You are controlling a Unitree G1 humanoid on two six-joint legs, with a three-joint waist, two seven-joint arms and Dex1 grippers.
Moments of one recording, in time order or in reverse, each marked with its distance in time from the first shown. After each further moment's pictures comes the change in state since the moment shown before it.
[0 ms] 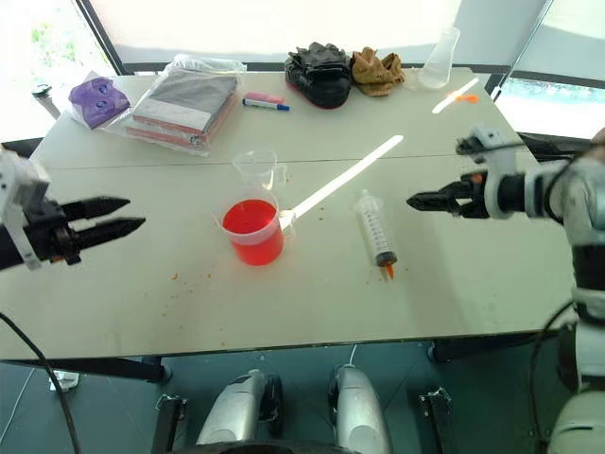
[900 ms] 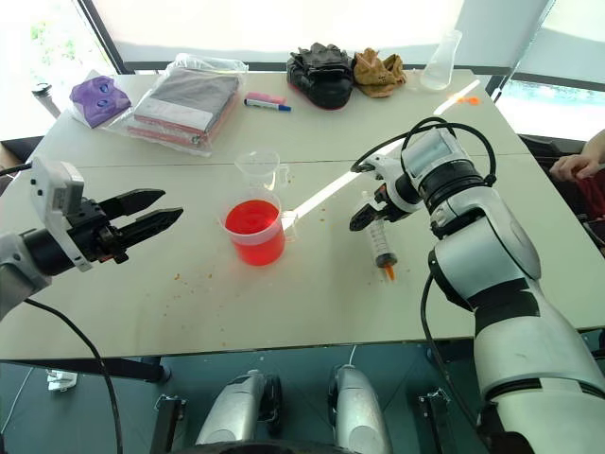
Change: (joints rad) left arm 0.066 -0.260 -0.016 -0.243 -0.072 0.022 0.319; right arm -0.388 0.490 0.553 0.893 -0.478 -0.291 0.277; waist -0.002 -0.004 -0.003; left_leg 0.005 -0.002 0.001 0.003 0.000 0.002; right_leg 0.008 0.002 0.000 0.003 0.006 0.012
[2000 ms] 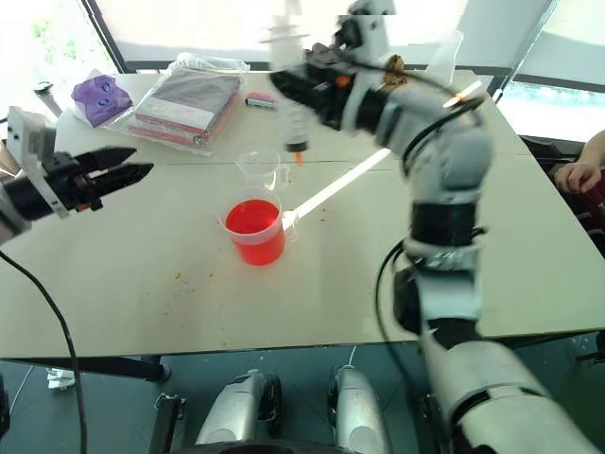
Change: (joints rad) left arm -0.377 0.117 -0.178 0.526 0.189 -0.180 -0.244; right arm 0.295 0.324 -0.825 -1.037 0.308 -0.274 -0.477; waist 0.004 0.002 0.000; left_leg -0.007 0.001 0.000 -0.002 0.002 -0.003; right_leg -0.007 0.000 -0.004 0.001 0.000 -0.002
